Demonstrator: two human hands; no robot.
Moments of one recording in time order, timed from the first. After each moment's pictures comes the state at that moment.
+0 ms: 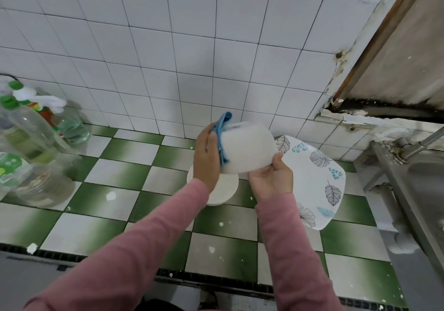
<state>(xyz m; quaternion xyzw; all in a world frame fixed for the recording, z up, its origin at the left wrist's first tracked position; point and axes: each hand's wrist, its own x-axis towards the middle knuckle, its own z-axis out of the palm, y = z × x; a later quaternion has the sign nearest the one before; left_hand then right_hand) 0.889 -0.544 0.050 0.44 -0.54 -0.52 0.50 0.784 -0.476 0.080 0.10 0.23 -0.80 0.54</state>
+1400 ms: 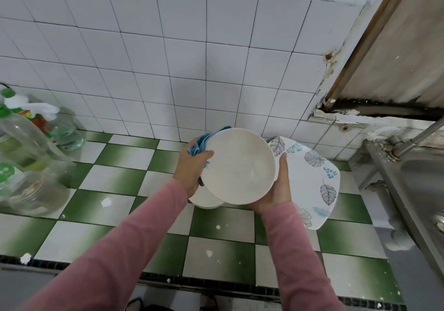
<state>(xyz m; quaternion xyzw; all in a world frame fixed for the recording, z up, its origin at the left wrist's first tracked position) 0.909 -0.546 0.069 0.47 -0.40 -0.67 0.40 0.760 -0.456 0.049 0.04 0.36 -0.62 0.69</state>
